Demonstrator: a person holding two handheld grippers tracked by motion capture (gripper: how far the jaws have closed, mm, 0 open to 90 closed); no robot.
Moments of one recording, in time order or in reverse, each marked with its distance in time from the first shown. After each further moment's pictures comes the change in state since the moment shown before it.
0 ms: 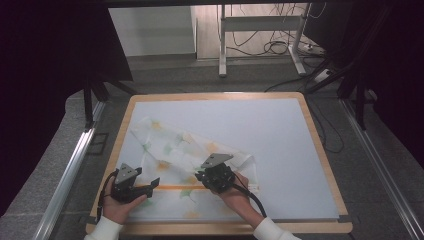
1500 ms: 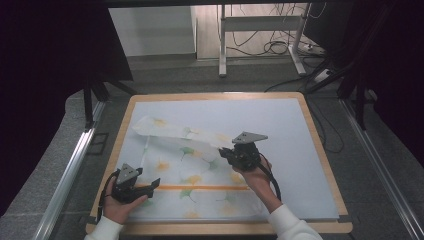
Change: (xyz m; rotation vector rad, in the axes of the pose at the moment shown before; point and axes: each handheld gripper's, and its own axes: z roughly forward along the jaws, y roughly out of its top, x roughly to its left) left arm -0.001 0.000 0.002 0.013 0.003 0.018; right arm -0.074 0.000 -0.039 -0.142 -0.096 0.150
